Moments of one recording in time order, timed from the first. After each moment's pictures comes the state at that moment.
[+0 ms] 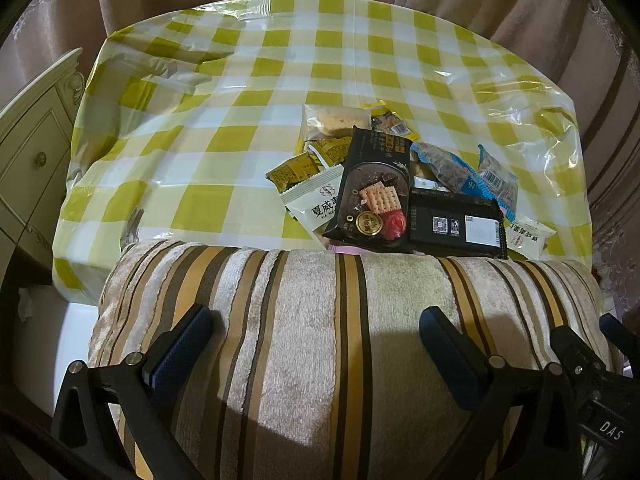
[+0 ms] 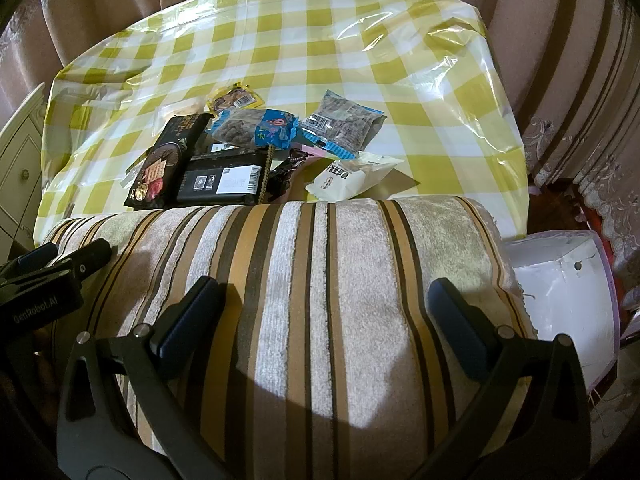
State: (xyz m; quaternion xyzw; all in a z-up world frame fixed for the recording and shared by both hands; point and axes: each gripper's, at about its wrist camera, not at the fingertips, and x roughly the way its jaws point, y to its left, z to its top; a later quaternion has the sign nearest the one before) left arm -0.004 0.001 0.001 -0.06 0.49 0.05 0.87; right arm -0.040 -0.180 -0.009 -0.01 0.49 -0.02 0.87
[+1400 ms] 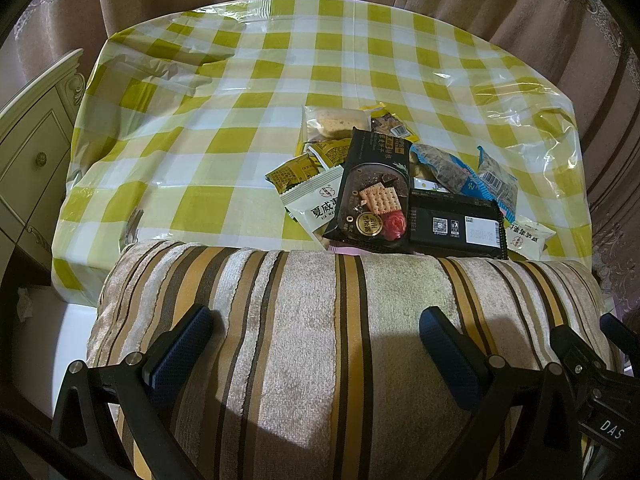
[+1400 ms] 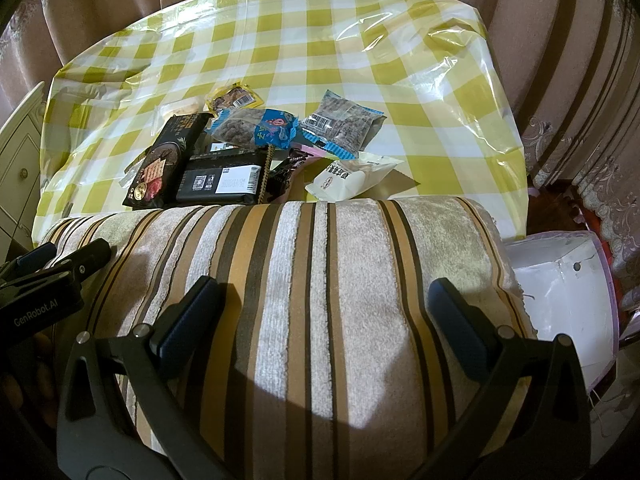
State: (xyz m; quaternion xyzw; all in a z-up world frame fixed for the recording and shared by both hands) left arm -0.006 0.001 0.001 -0.06 0.48 0.05 0.87; right arm -0.039 -0.180 -0.010 -0.01 0.49 -0.02 0.87
